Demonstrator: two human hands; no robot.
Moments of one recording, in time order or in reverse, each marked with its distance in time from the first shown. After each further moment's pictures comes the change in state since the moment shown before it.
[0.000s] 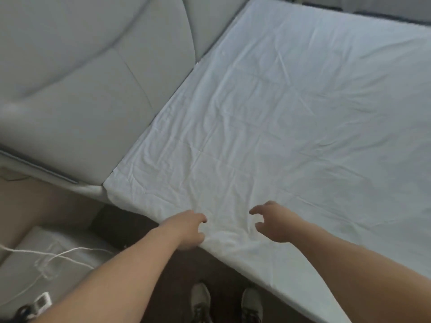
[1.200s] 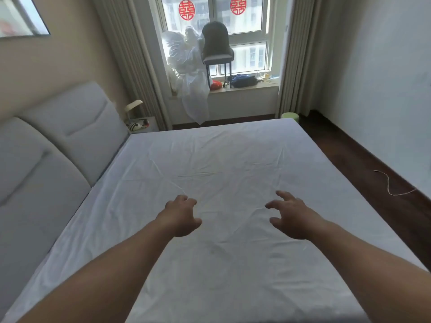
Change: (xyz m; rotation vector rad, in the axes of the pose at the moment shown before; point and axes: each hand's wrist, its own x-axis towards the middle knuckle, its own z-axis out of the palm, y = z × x) left_hand -0.256 0.439 -0.036 0.266 0.516 0.344; right_hand -0.487 0.323 -0.033 0.174 0.734 0.330
